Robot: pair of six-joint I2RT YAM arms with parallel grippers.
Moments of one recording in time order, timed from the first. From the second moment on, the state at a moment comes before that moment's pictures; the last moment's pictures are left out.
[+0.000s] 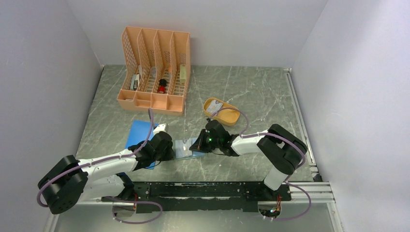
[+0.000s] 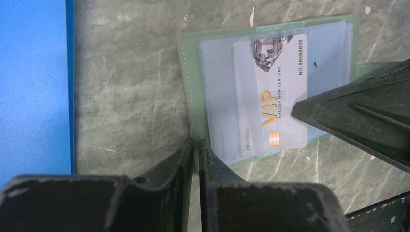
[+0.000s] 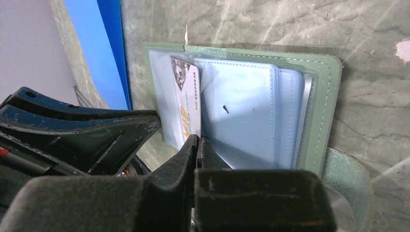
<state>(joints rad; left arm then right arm) -0.84 1.12 0.36 -0.12 -0.22 -0.86 0.85 1.67 0.61 0.36 -0.21 1.07</state>
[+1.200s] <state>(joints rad) -0.84 1.09 0.36 -0.15 -0.20 -0.86 0.89 1.73 0.70 0.32 -0.27 1.00</state>
